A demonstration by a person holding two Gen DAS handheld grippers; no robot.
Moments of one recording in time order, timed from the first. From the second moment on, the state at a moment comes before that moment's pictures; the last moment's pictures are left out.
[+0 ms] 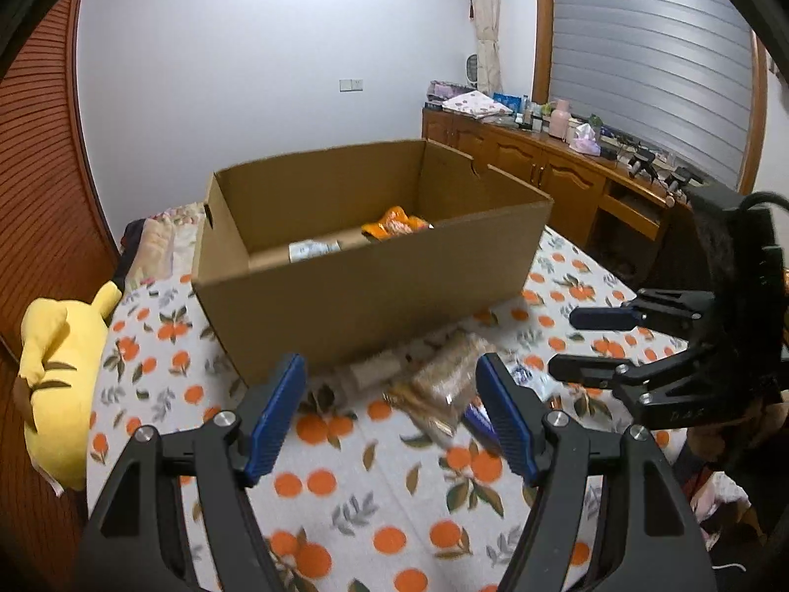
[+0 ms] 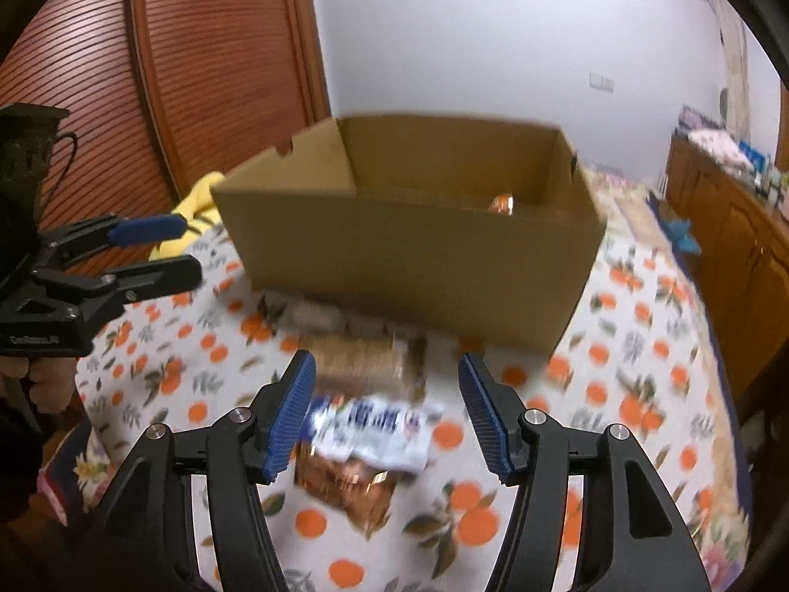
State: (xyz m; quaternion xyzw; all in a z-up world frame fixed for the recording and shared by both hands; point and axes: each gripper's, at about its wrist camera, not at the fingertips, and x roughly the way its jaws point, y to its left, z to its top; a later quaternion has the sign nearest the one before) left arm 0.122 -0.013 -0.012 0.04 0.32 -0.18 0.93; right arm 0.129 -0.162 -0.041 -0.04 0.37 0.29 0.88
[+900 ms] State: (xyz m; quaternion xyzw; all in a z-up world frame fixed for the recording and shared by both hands) left arm 0.111 -0.003 -0.057 0.03 0.36 -0.17 0.92; right arm 0.107 -0.151 -0.107 -0.03 0.42 0.26 0.87
